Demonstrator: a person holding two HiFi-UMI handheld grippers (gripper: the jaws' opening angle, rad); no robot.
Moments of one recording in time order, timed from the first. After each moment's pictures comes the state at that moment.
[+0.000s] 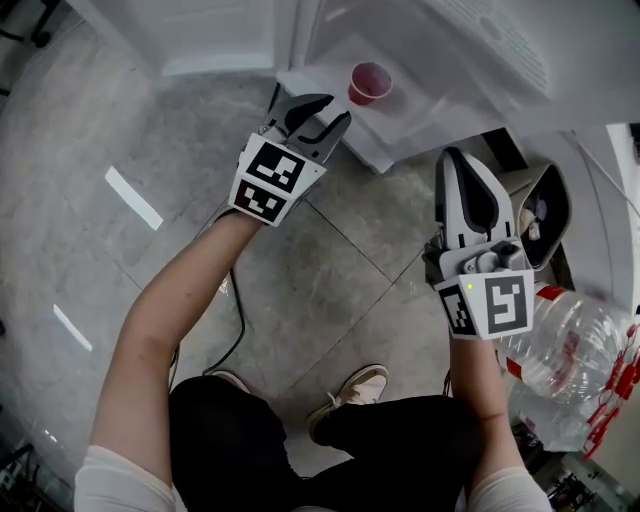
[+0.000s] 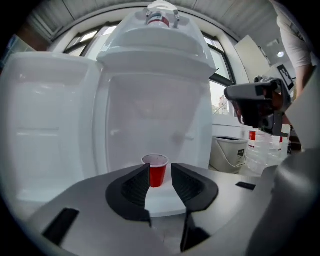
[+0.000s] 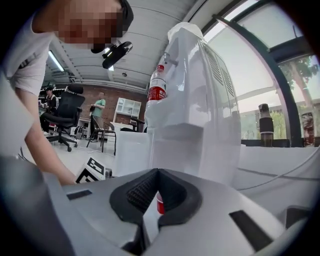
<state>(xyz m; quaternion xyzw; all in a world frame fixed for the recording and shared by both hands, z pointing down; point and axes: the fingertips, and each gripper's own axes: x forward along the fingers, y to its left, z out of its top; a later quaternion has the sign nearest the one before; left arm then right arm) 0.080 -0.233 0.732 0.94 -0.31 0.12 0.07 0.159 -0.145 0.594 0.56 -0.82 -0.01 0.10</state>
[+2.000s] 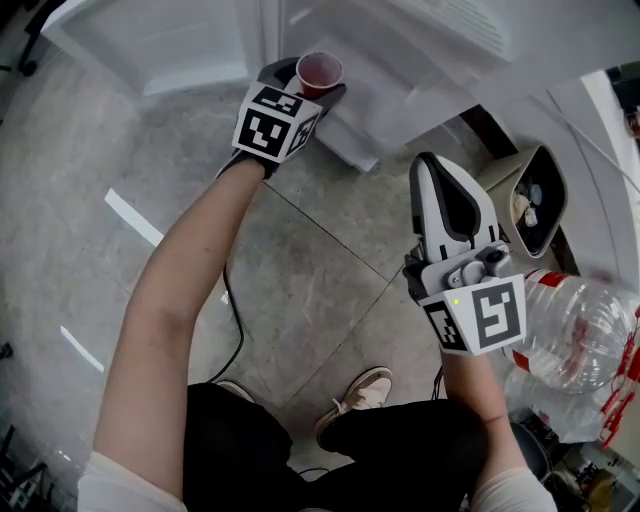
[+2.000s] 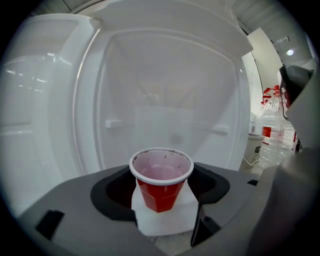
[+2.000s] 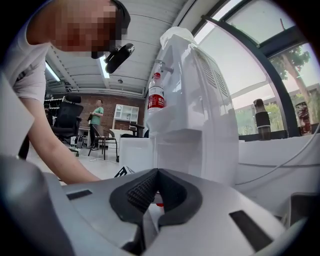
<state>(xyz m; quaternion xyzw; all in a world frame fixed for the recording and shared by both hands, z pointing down) 0.114 -0.309 0.756 0.93 -0.32 0.17 0.09 0.156 -0.125 0.589 0.56 -0.83 0.02 0.06</state>
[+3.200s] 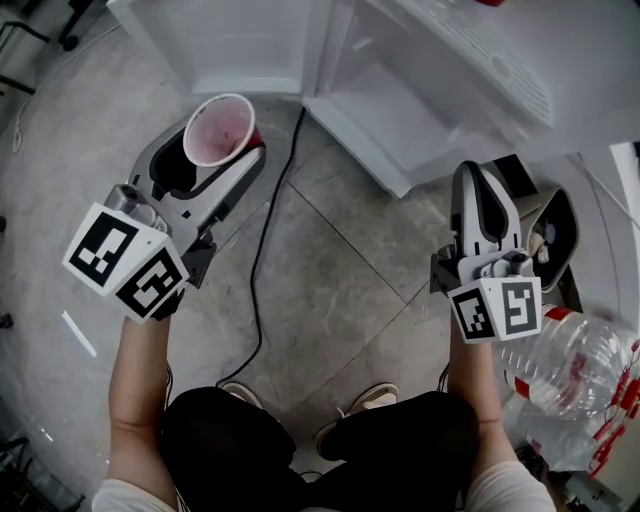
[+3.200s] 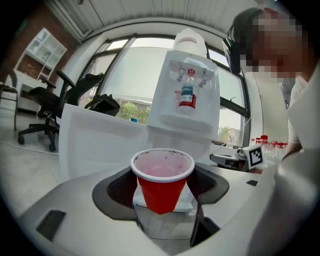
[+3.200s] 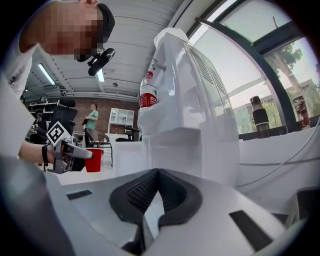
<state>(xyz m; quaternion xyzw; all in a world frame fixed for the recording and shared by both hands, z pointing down) -0.089 -0.189 0.592 0.92 -0.37 0.05 0.16 0.158 -0.156 0.584 0.58 -0.81 0.03 0.03</state>
